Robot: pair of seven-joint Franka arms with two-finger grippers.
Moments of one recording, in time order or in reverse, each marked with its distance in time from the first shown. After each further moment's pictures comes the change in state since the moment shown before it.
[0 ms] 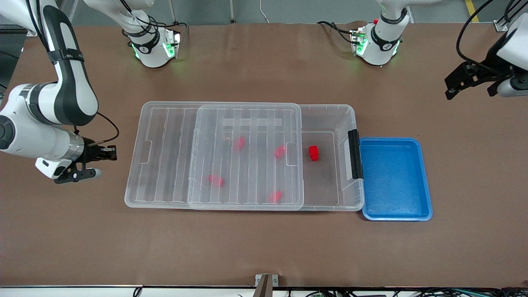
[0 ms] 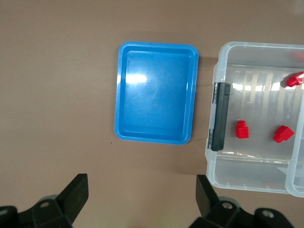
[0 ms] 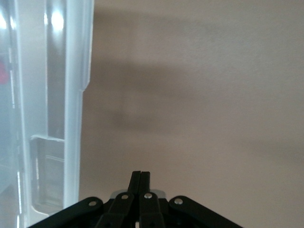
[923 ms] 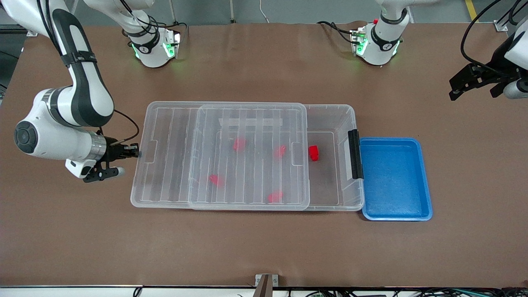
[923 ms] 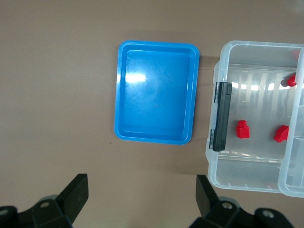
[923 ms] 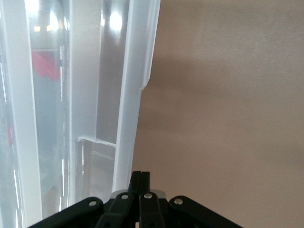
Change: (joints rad) left arm 0.015 -0.001 -0.013 -0.015 -0.004 0.016 0.004; right arm 0.005 0.019 0.073 -0.017 0.125 0.005 0.006
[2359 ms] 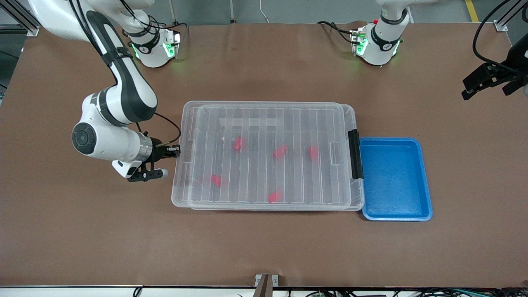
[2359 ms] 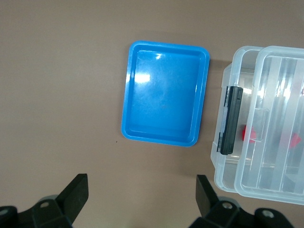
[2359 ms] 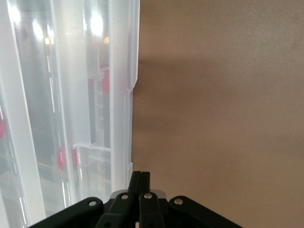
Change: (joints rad) left arm 0.036 -0.009 0.009 -0.001 0.000 -0.002 0.004; right arm 0.038 0.072 0.168 0.059 0.006 0.066 0.269
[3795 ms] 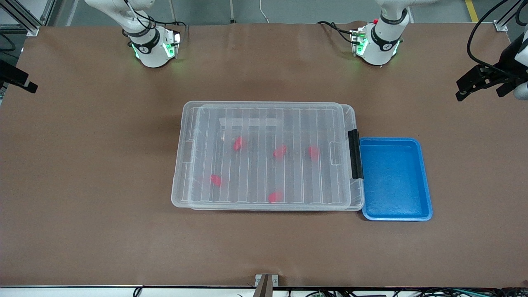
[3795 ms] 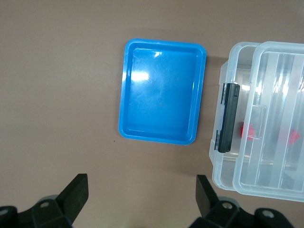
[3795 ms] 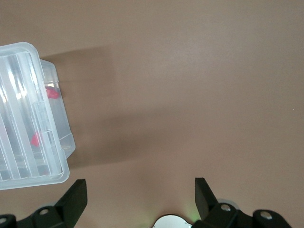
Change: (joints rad) left arm -0.007 0.007 -0.009 -0.003 0.000 0.000 -0.002; right arm -0.104 -0.409 -0.305 0.345 -0.178 -0.663 0.001
